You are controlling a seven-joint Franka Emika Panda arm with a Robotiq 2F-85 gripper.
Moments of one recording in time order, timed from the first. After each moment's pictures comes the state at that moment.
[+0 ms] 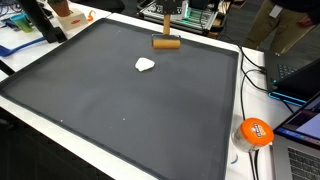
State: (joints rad) arm 1.46 -0.58 -0.91 -2.61 2.10 3.74 -2.57
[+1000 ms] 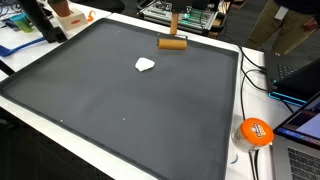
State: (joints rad) arm 1.50 -0.37 -0.86 -2.46 2.30 3.74 -2.64
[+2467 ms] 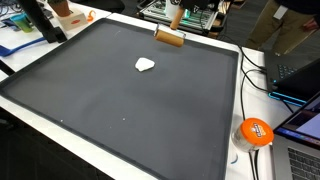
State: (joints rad) arm 1.41 0.03 -0.65 -2.20 2.48 3.97 -2.71
